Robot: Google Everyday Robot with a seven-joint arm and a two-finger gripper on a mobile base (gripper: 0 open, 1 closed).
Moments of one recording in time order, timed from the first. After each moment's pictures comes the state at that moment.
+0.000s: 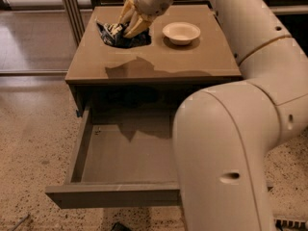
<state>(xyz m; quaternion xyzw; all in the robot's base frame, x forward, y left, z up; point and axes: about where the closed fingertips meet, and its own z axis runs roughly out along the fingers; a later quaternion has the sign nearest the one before) 0.696 0.065 0.961 -0.85 0.38 0.11 0.34</state>
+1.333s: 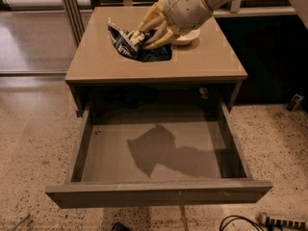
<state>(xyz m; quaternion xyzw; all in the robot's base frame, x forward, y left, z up) 0.581 0.006 0.992 -0.84 0.35 0.10 0.41</state>
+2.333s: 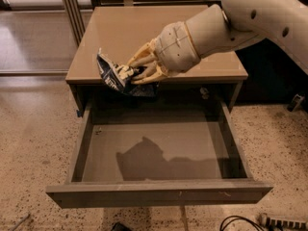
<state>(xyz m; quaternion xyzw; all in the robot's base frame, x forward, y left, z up) 0.527 0.038 0.936 -0.80 0.35 0.18 0.45</state>
